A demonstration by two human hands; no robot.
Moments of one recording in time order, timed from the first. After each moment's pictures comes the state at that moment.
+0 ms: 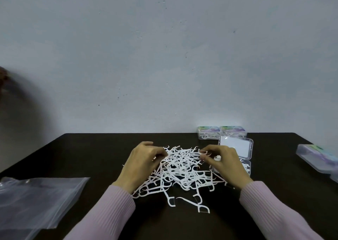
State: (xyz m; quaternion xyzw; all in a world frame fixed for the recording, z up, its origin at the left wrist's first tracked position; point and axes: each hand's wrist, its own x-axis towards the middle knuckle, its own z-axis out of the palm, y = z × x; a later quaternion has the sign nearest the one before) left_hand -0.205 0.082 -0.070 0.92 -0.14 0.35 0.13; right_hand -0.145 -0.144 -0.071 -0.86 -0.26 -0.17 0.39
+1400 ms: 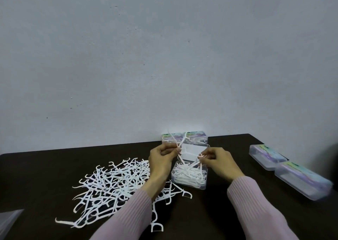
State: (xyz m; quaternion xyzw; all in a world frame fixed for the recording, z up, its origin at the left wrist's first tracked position) left_hand -0.124 -0.066 -0.070 0.65 0.03 0.18 0.74; right_hand -0.110 -0.231 -0.063 -0.90 -0.07 -0.05 0.42
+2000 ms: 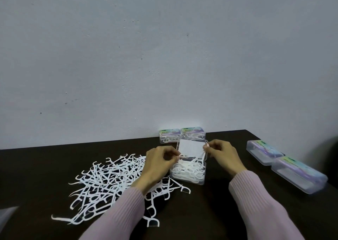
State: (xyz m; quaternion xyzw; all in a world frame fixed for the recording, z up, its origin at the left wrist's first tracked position) left_hand -0.117 -0.043 -0.086 0.88 -0.13 0.19 0.42; right_hand -0.108 -0.237 -0.059 -0.85 -0.03 -0.07 0.52
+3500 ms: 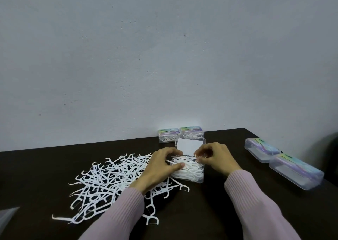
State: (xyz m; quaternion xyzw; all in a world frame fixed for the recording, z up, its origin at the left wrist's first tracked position) left_hand -0.122 -0.042 -0.092 0.89 -0.17 0.14 0.41; right_hand -0.110 -0.236 -0.065 -0.93 -0.14 -0.08 0.34
